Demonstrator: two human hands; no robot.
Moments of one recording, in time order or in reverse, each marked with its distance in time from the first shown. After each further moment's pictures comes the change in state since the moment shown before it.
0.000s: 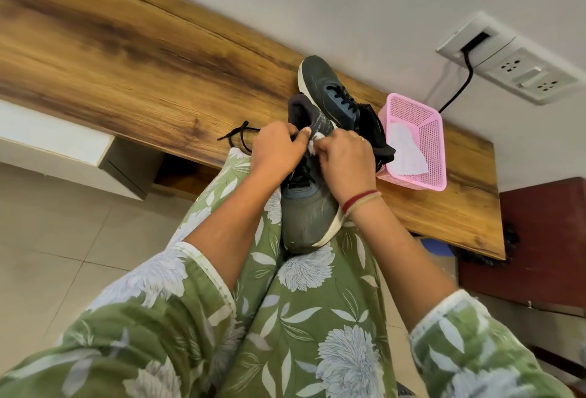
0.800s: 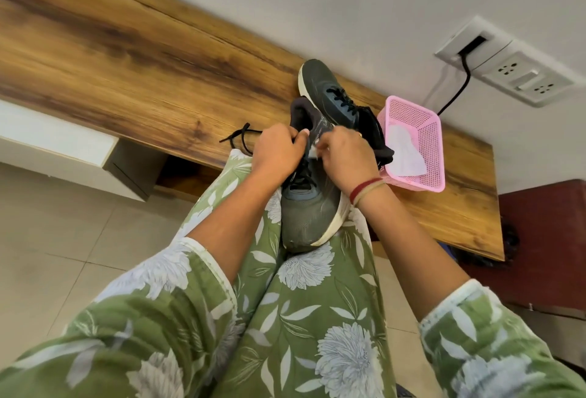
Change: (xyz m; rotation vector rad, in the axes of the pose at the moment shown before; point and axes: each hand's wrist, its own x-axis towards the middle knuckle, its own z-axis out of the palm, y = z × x) left_hand -0.001 0.001 -0.001 0.009 -0.023 0.013; right_hand 0.011 0.005 -0.012 0.071 -0.157 0.023
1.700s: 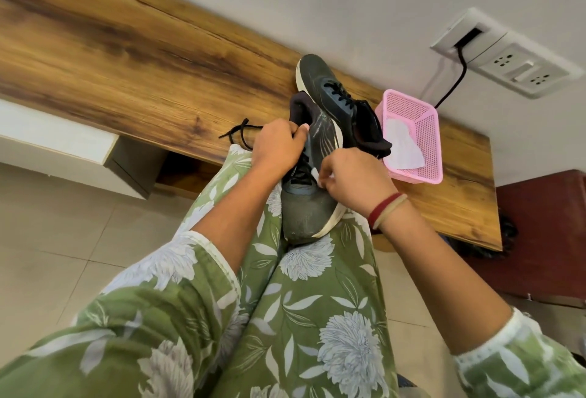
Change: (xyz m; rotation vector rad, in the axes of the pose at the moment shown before) left_hand -0.001 -0.002 0.003 0.023 -0.006 0.026; right_hand -0.044 -0.003 -0.016 -0.005 -0.186 -0.052
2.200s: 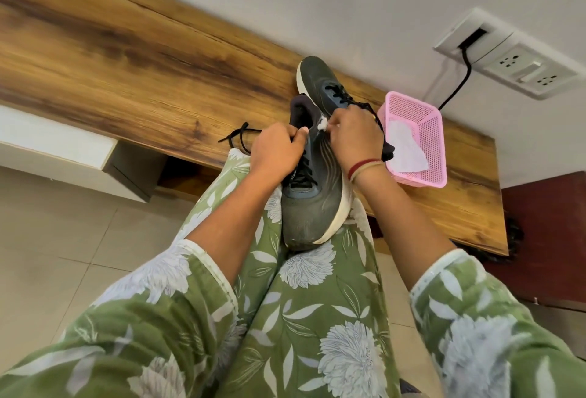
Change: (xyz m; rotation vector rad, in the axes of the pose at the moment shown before) left_hand 0.001 -0.001 0.000 -0.019 0.006 -0.021; right_hand 0.080 0.028 0.014 0.071 0.389 0.182
